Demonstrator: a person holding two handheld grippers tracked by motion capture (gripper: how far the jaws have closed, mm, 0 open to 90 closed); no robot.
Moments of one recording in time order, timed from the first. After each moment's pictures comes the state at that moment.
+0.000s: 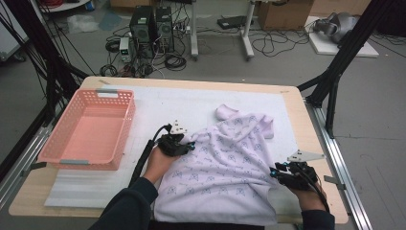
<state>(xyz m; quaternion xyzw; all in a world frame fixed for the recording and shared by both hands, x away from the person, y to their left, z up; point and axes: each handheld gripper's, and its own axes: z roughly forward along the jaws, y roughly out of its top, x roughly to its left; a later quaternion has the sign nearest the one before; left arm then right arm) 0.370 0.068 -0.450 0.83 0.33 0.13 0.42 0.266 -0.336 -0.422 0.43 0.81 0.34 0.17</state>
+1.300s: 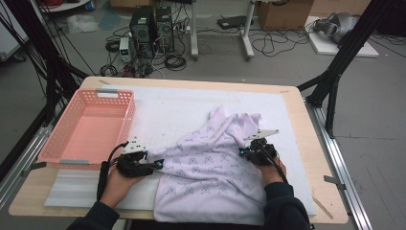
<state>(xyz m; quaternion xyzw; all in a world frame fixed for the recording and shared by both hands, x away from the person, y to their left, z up) 0.297 0.170 -0.436 0.79 0.38 0.12 0.46 0.339 -0.256 -0.435 0.40 0.84 0.34 0.14</state>
